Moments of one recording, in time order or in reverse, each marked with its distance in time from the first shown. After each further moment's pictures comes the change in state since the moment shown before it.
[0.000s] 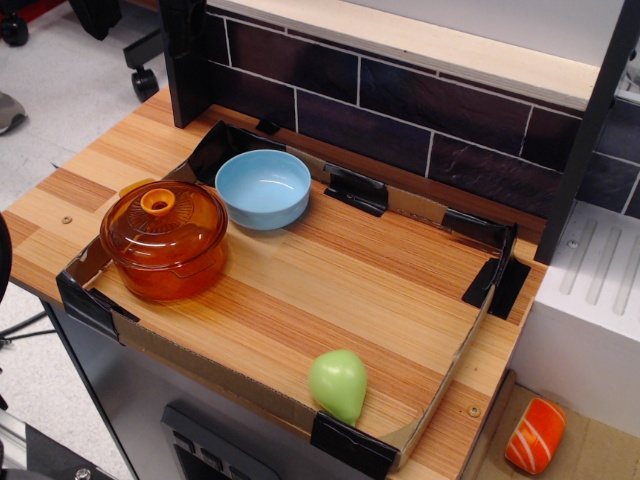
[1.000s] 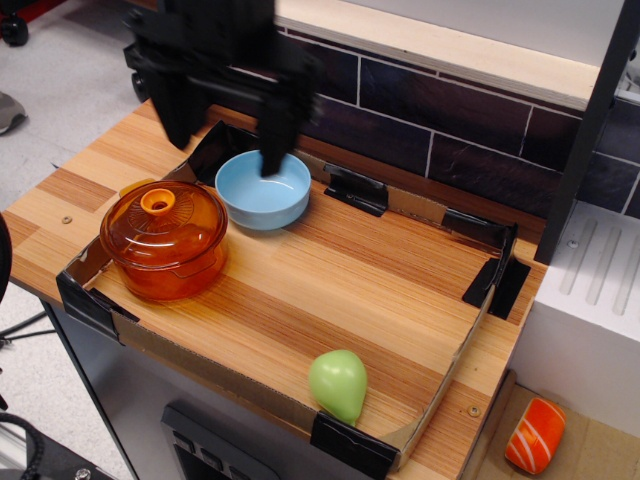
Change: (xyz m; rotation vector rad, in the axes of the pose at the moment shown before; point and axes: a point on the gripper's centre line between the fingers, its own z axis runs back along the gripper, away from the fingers) arm -0.060 -0.085 -0.016 -0.024 0.070 -0.092
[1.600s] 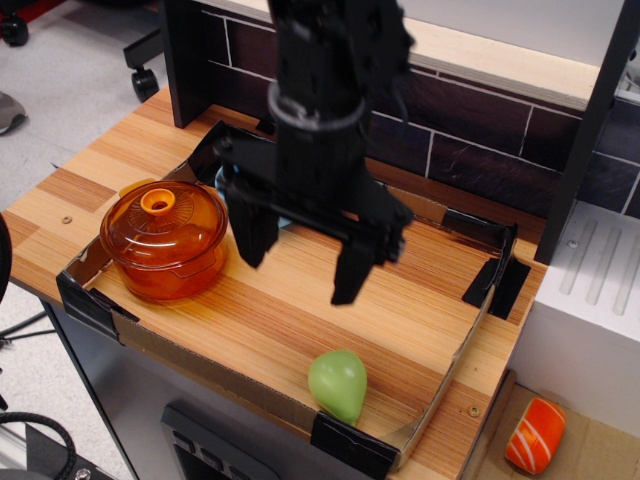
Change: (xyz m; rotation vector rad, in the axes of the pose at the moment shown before) arm -0.029 -0.051 -0.044 0.025 0.054 -0.053
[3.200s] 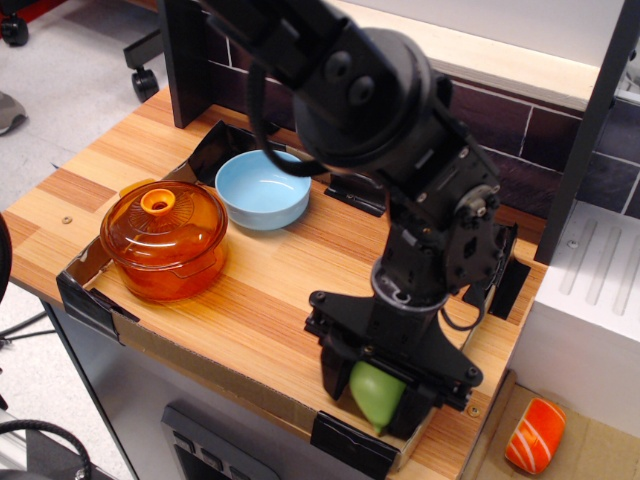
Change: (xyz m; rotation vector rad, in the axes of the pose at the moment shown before) arm -0.006 -0.052 -0.083 0.019 0.068 -0.054
